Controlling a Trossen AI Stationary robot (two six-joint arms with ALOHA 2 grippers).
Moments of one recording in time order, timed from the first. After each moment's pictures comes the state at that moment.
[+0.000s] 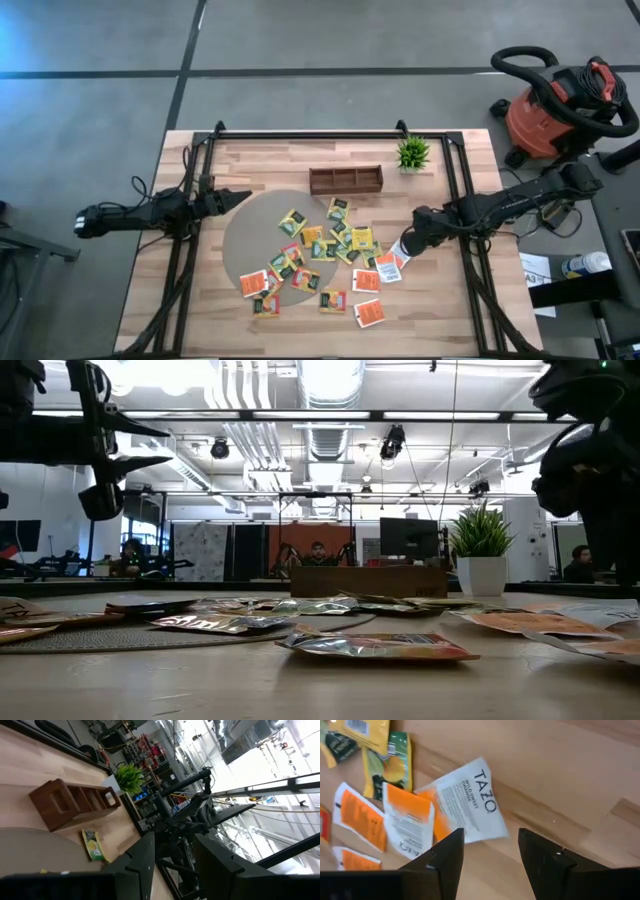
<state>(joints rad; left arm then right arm) 0.03 0.07 0.03 0.09 -0.26 -1.05 0.22 0.97 0.44 -0.66 -0.07 1.41</state>
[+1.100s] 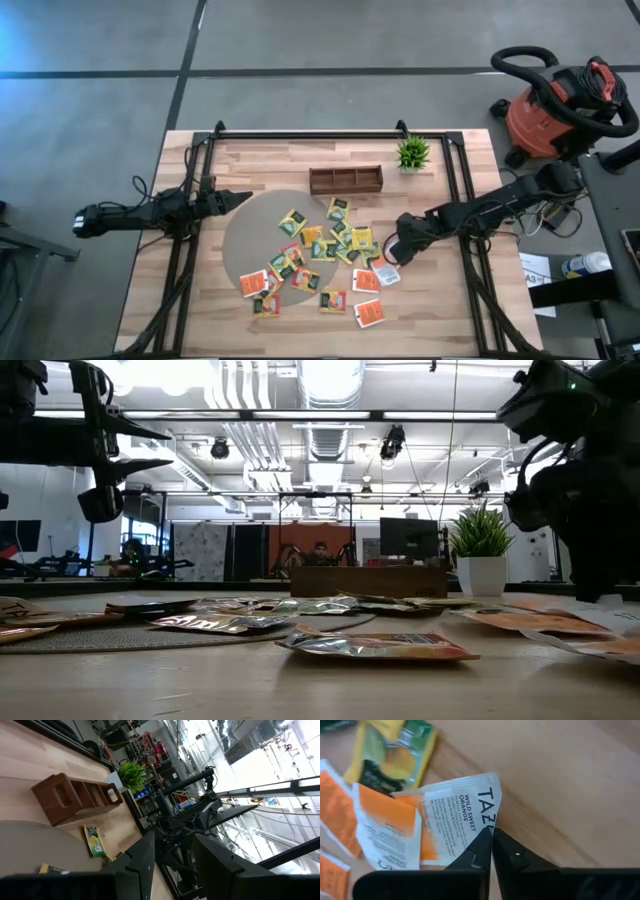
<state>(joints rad) 0.04 0.09 0.03 0.10 -0.26 -1.08 0.22 1.24 0.47 -0.44 -0.06 1.17</state>
